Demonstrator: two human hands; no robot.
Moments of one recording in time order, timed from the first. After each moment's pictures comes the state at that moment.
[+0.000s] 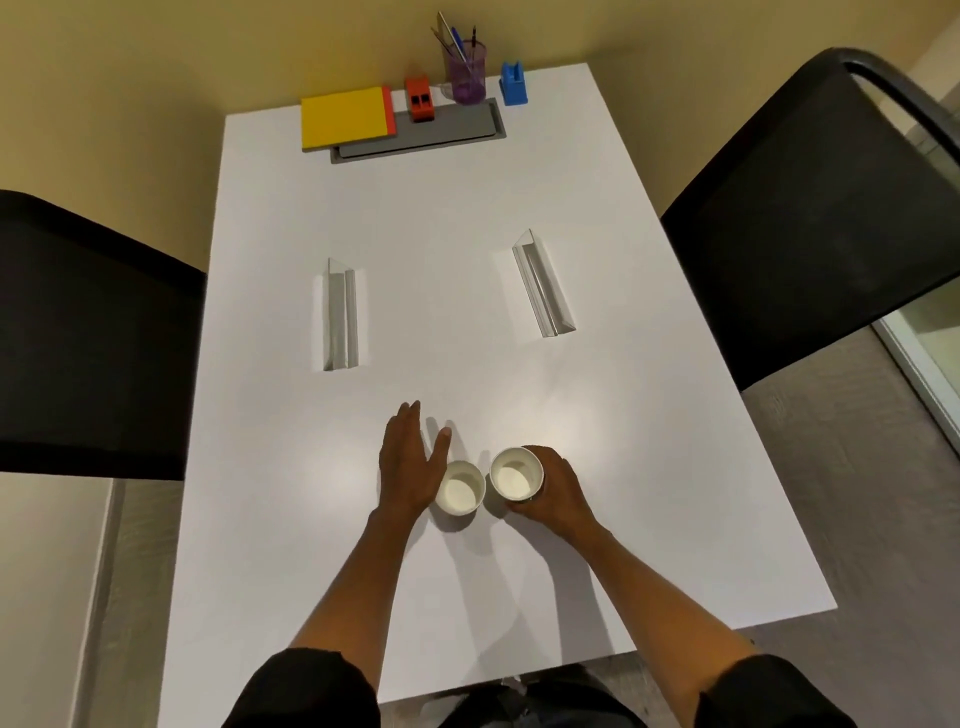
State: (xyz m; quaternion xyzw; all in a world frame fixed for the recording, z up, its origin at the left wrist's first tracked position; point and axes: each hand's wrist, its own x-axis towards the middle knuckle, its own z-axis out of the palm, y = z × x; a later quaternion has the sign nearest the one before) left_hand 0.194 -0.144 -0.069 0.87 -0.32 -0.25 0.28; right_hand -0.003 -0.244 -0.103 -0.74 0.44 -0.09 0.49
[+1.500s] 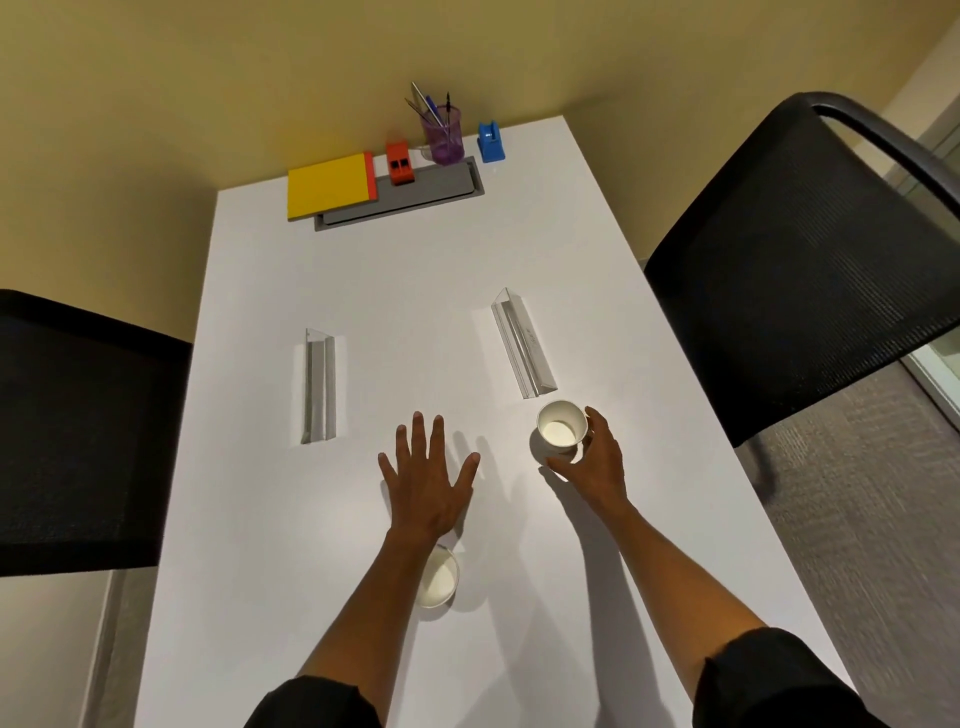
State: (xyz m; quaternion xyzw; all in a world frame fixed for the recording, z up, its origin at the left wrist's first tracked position) left_hand 0.179 -0.245 -0.048 0.90 -0.40 -0.17 0.06; right_hand 0.000 -0.392 -0.099 -0.65 0.56 -0.19 0.48
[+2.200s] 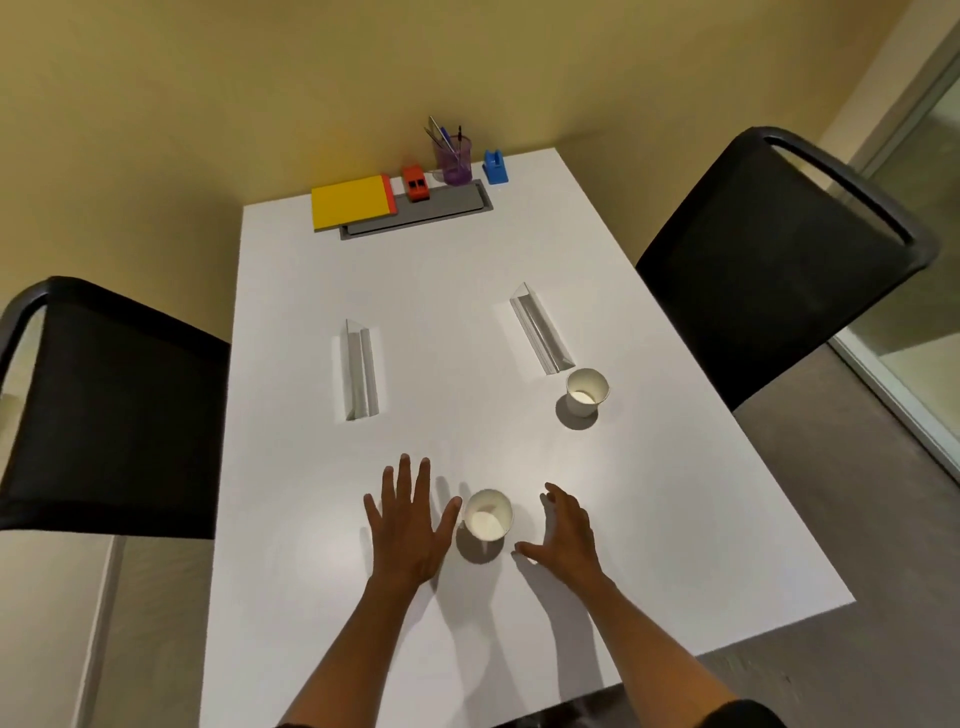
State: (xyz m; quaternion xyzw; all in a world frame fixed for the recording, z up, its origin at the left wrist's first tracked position) left_hand 0.203 -0.081 -0.038 0.88 -0.43 -0.17 0.08; right_hand 0.007 -0.186 -0.096 -0.71 0.54 -0.06 0.44
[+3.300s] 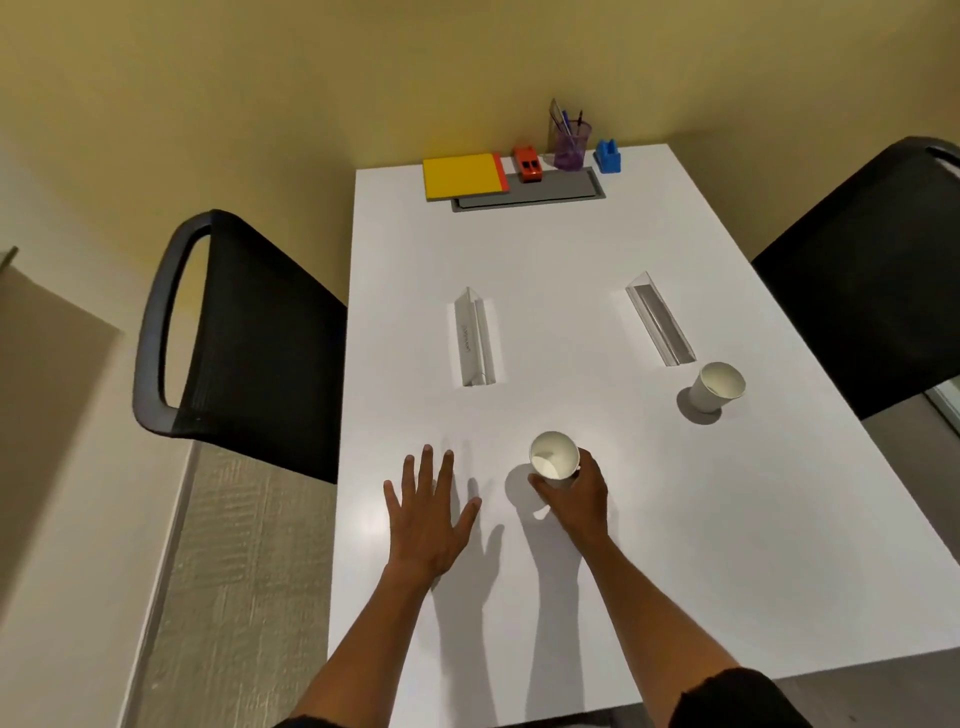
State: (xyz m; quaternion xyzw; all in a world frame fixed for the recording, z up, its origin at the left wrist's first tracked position) left_hand 0.330 0.040 -0.066 0.89 -0.44 -0.15 0.04; right_hand 0.175 -0.109 -0.086 -0.65 0.58 -0.21 0.45
